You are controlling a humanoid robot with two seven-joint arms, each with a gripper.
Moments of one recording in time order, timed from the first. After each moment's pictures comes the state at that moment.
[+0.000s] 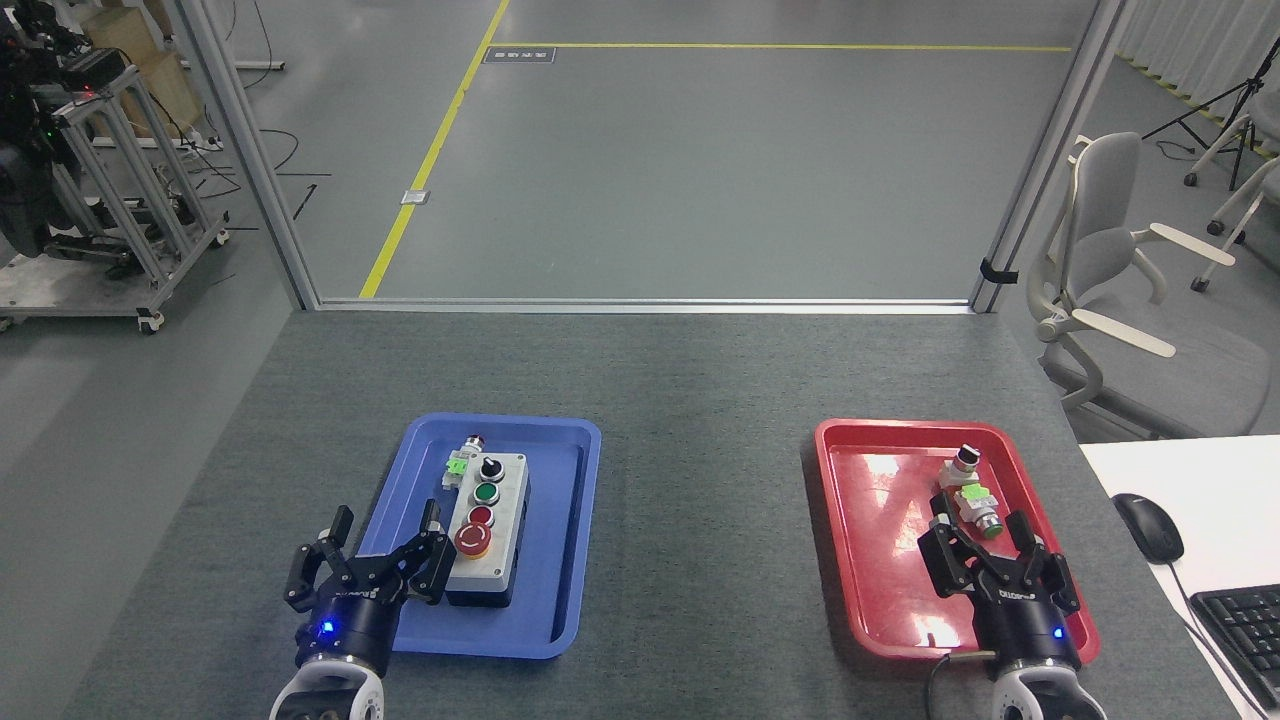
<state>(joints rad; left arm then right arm) -0.14 0.09 -0.03 -1.31 -1.29 -0.01 0.21 -0.14 -0.14 -0.12 -1.21 1.05 -0.23 -0.20</state>
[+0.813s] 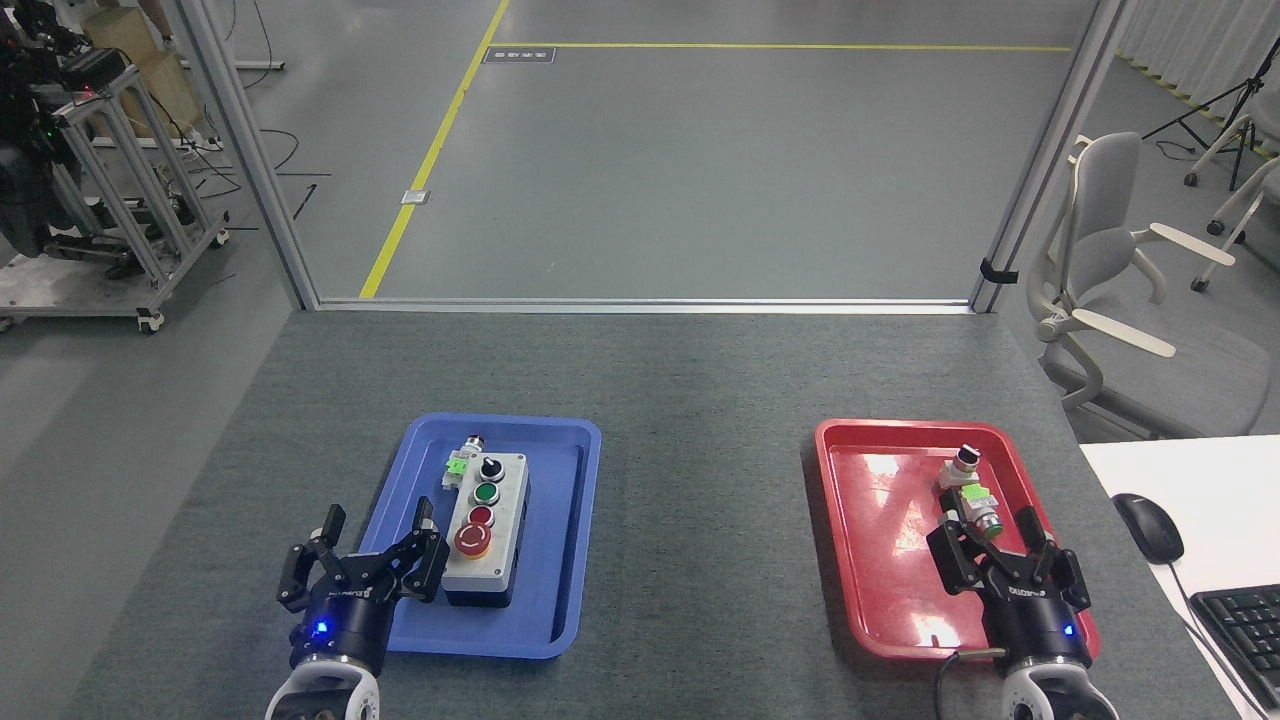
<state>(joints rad) -0.13 0.09 -0.03 -1.31 -1.28 0.00 0.23 -0.13 -0.15 -0.12 -1.22 1.04 -0.24 -0.20</state>
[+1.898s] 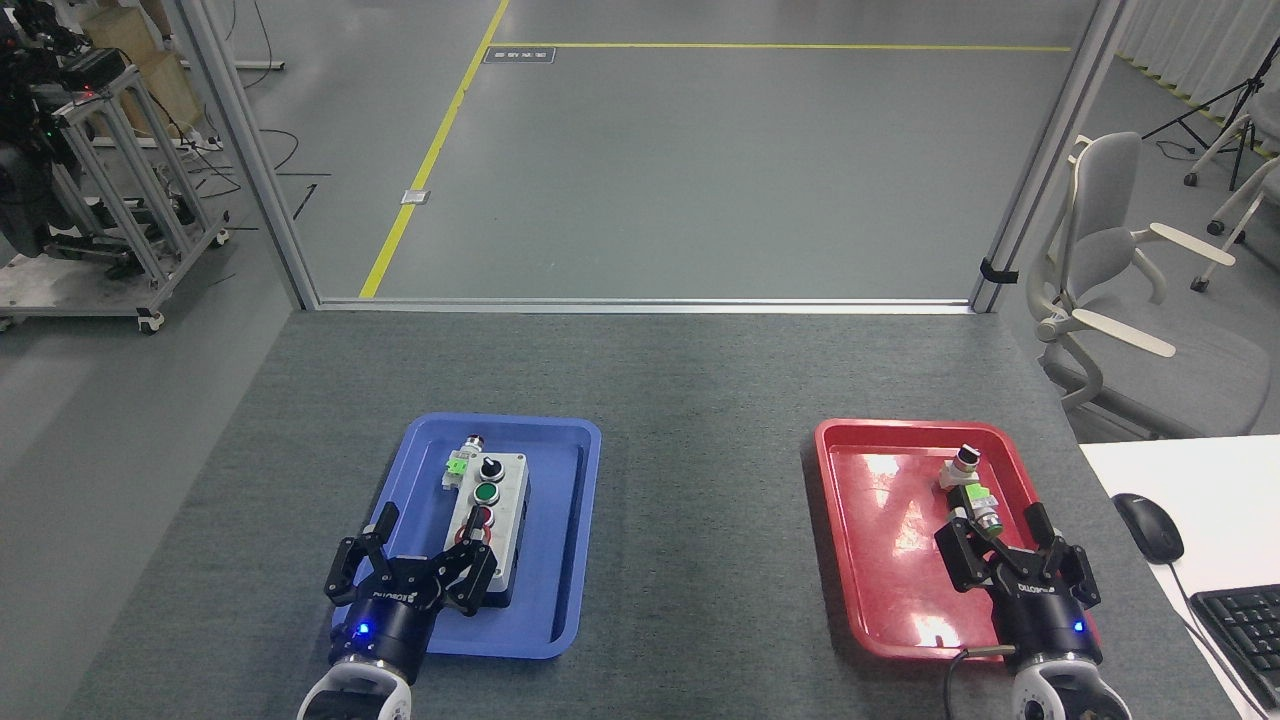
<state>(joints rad) -0.13 0.09 -0.11 -1.35 -1.31 -0.05 0.19 -0.14 -0.17 -0.12 -1.23 1.04 -0.24 -0.20</state>
